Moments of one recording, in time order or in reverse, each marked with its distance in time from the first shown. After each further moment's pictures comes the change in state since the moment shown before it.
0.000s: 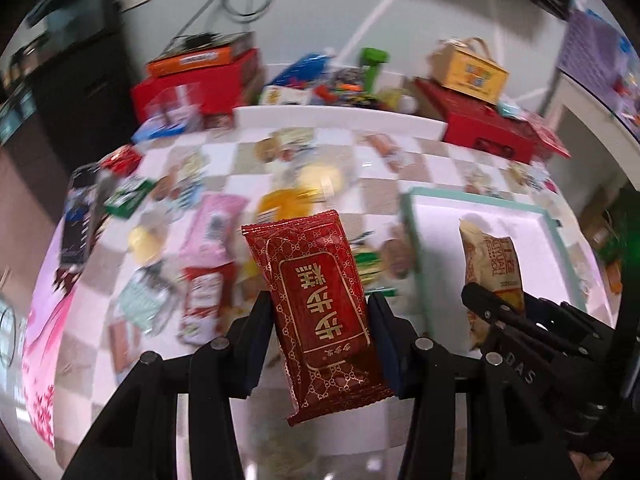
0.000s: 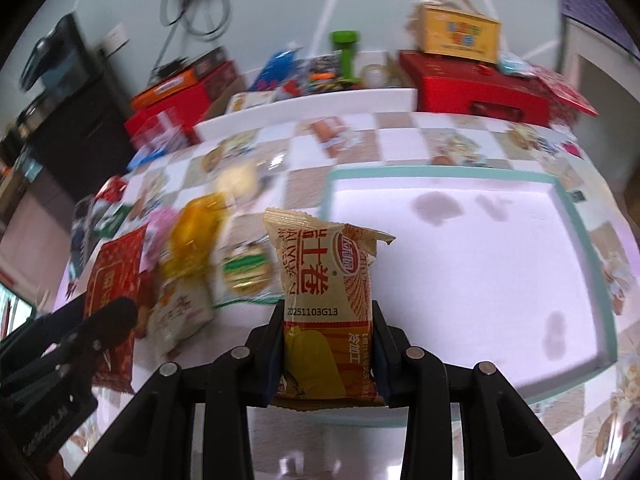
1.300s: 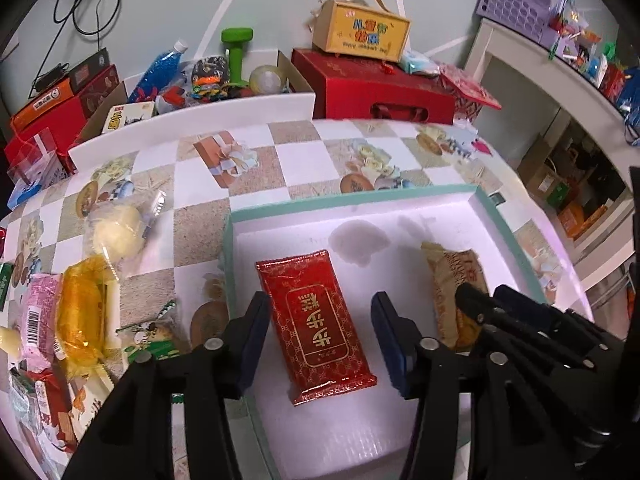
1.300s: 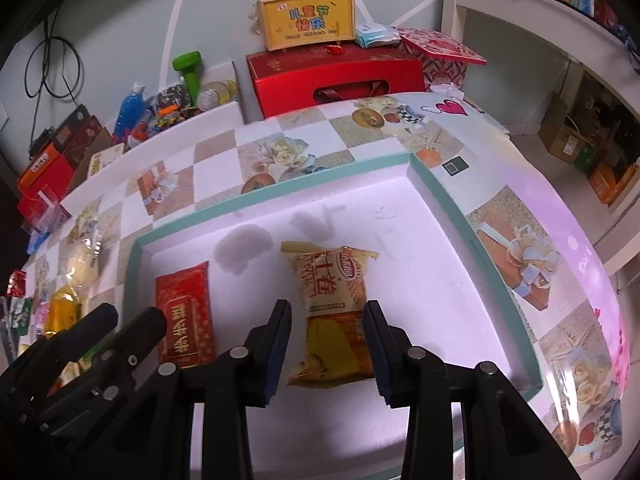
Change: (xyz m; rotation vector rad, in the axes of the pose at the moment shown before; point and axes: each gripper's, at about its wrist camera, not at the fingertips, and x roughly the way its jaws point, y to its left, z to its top) left arm 0.085 -0.130 0.043 0.190 0.040 -0.225; right arm 0.021 -0.117 0.028 0.254 -0.005 -0.257
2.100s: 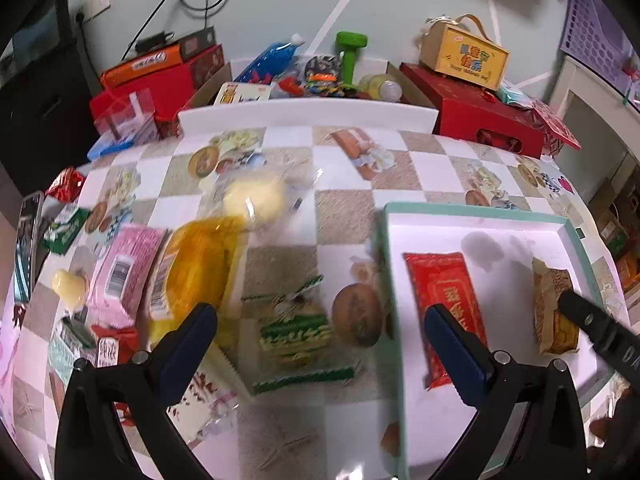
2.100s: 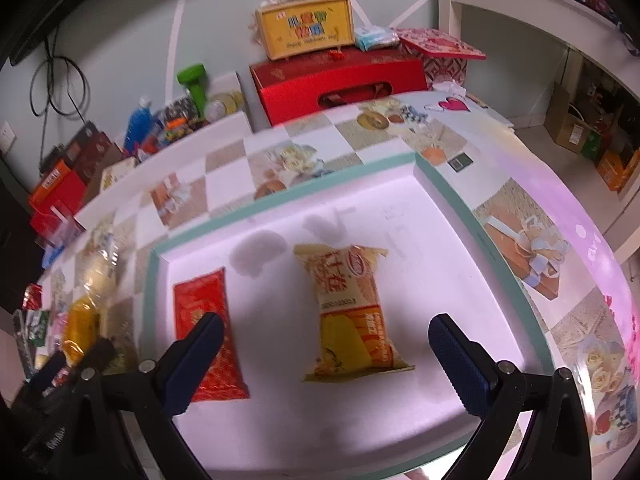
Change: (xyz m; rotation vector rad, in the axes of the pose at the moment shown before) left arm -0.016 0.079 -0.028 -0.180 -0.033 0.237; right arm -0.008 -0.001 -0.003 0.046 -0.031 0.065
